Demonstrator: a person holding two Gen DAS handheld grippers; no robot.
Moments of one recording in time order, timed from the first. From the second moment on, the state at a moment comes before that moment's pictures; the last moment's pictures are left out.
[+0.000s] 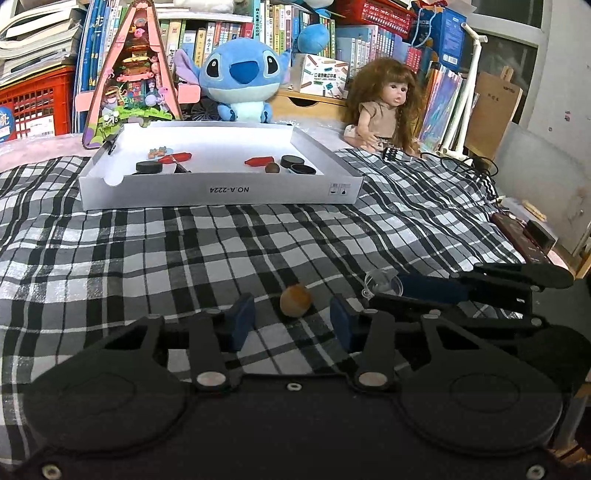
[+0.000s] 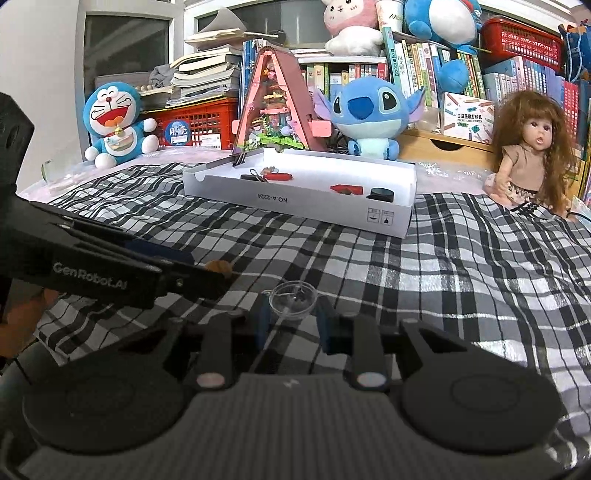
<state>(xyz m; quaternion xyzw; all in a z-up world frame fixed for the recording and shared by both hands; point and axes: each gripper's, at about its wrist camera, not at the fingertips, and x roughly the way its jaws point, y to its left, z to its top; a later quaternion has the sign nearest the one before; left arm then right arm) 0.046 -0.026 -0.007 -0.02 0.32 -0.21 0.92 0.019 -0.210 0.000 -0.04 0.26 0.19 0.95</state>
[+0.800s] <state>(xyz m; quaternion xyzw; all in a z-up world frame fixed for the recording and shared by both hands) 0.064 -0.027 0.005 0.00 0.30 -0.17 0.94 0.038 -0.204 0.007 -0.04 0.27 0.14 0.95</state>
